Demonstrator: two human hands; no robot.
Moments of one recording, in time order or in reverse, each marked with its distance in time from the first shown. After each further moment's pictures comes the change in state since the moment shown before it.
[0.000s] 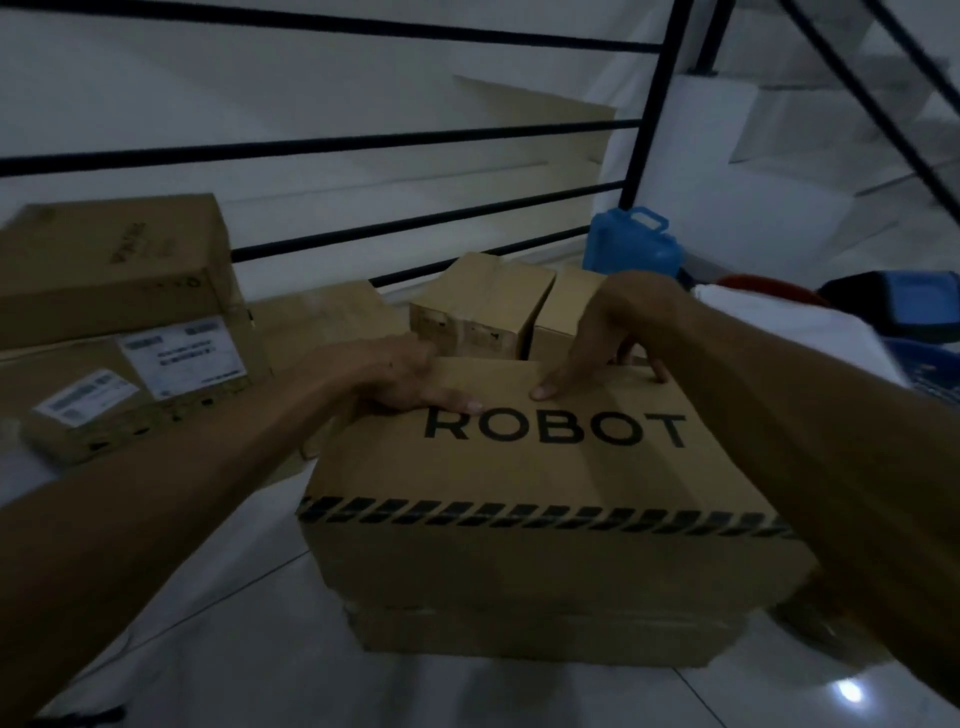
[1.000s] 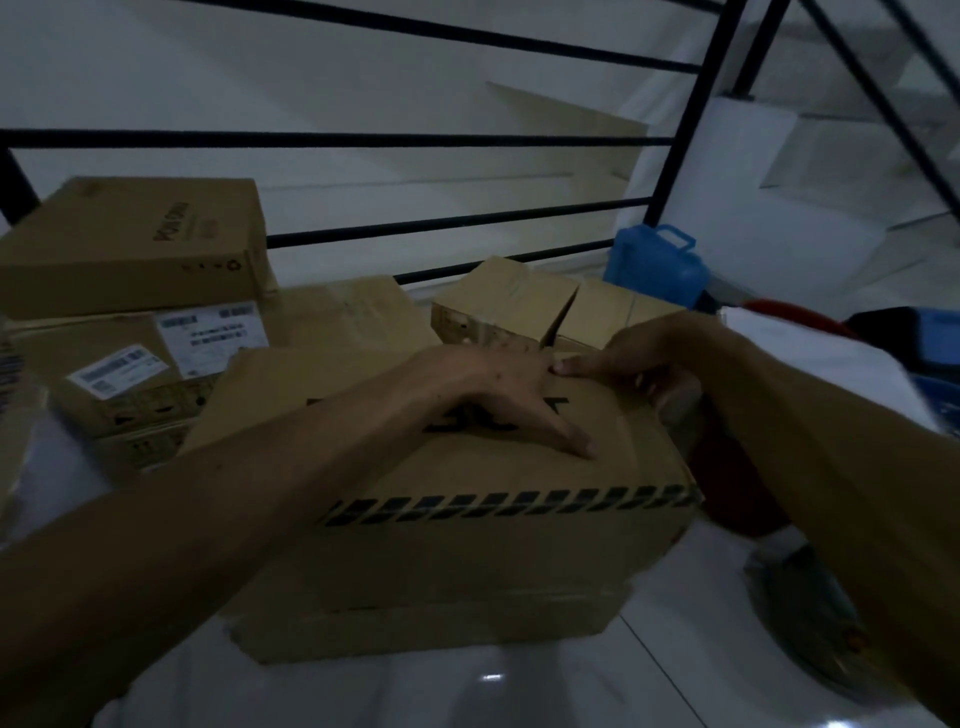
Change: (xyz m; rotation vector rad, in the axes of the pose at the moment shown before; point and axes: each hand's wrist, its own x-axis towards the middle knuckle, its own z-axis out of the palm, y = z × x) left_hand 0.001 0.061 0.002 0.061 0.017 0.140; right_hand 0.045 0.012 0.012 0.587 -0.054 -0.101
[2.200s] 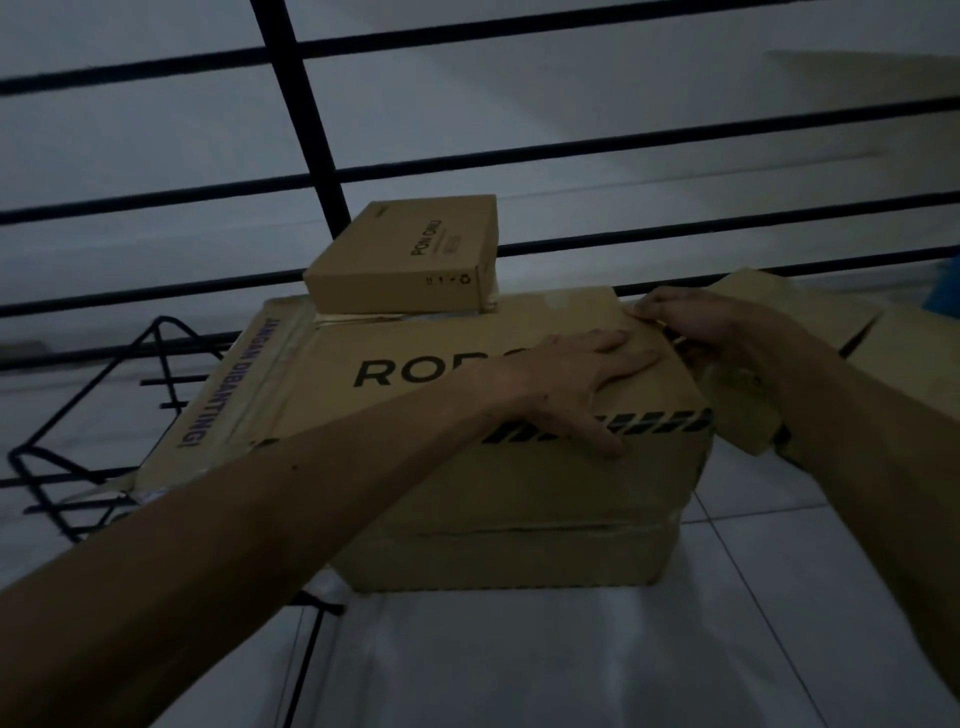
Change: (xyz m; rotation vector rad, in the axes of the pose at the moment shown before) left_hand -0.039 -0.133 0.001 0.095 0.145 -0.127; right_hand 0.105 -0.169 0.030 0.257 0.063 -0.654
